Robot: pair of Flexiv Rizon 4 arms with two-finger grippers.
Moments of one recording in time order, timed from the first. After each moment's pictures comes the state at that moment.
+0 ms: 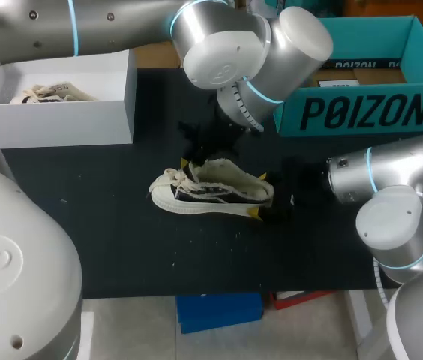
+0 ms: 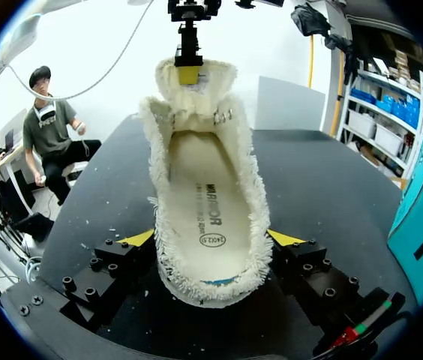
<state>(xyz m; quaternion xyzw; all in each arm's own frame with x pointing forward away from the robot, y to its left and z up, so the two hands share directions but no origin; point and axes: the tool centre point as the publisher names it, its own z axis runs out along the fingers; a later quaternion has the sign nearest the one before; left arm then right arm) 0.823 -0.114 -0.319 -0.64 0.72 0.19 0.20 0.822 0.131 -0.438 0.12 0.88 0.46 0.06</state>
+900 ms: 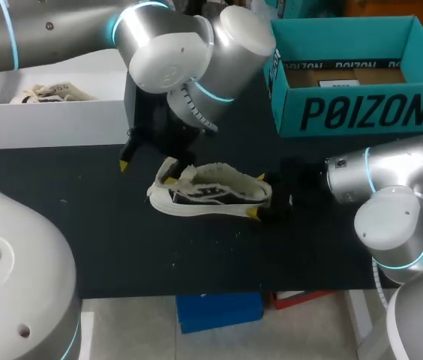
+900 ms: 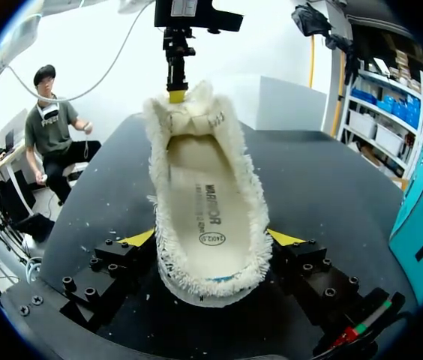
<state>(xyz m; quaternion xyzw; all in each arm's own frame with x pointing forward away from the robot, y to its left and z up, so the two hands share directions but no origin) 0.805 -0.033 -0.330 -0.69 0.67 0.21 0.17 0.822 0.134 -0.437 0.12 0.88 0.46 0.06</state>
